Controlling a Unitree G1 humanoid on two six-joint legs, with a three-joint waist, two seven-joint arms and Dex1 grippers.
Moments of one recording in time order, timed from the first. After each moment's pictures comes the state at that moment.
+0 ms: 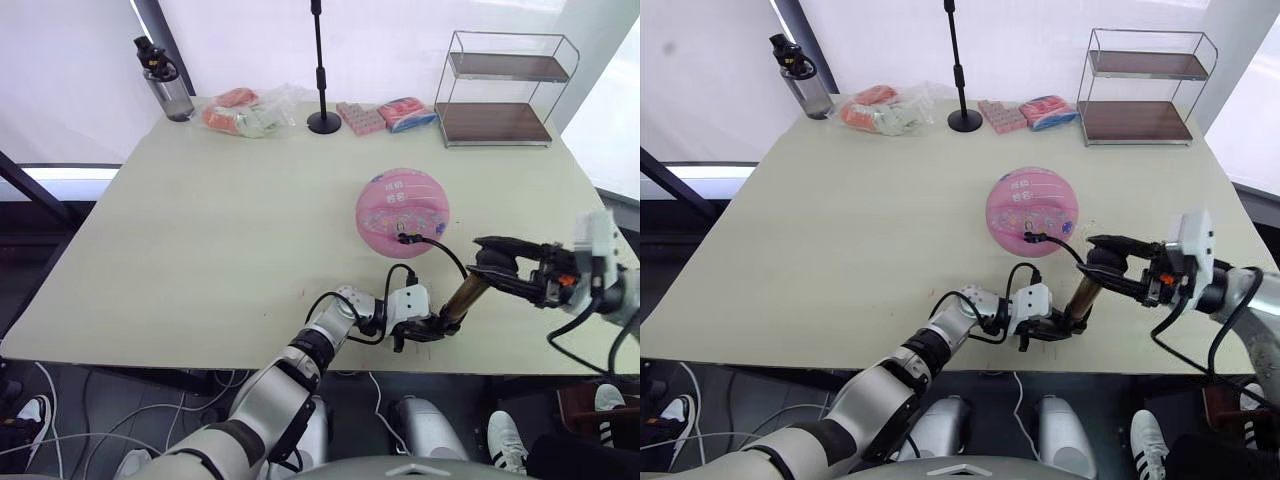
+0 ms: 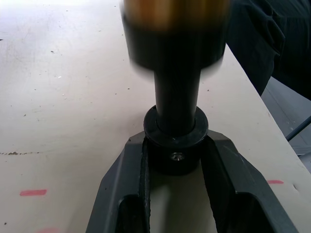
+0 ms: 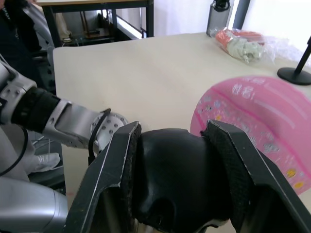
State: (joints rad) left arm -0.66 -0.04 -0.43 1.01 0.15 -0.33 -1.04; right arm 0.01 -0.75 -0.19 -0.37 0.68 0.31 1.02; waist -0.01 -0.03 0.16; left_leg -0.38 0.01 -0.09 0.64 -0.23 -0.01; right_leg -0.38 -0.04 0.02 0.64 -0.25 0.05
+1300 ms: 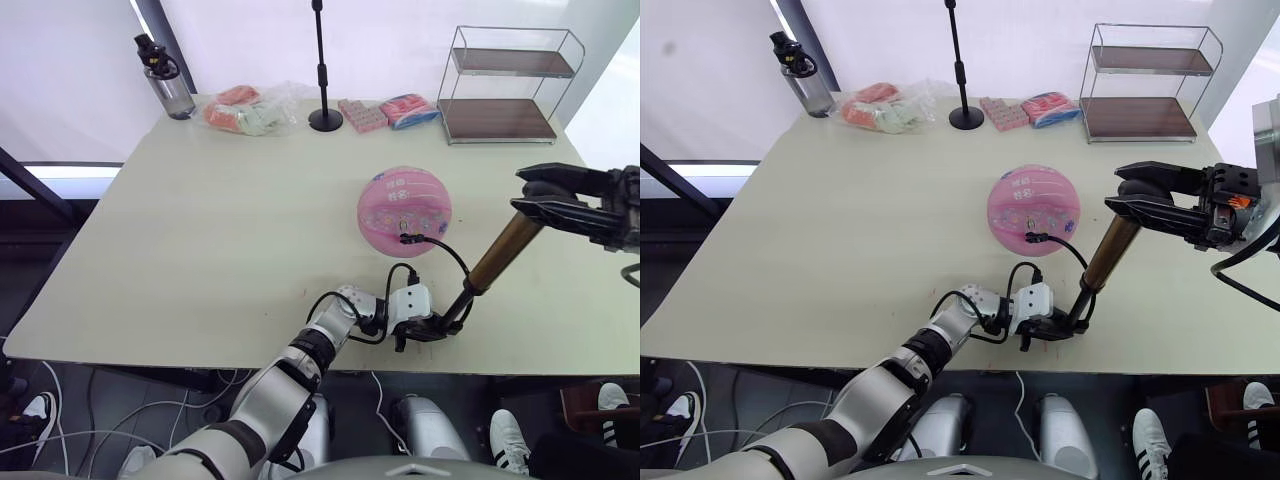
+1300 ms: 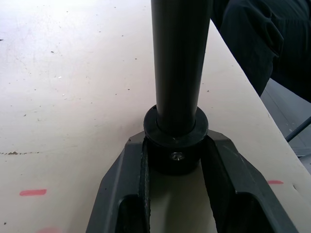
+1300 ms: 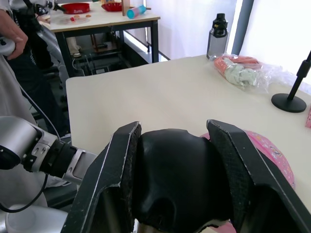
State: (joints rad) left arm -0.66 -0.04 -0.42 1.00 0.15 -0.33 -1.04; right arm -0.30 -1.07 -0.46 -0.41 1.16 0.79 0.91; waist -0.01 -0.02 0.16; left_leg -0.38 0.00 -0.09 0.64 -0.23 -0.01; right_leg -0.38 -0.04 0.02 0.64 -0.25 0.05
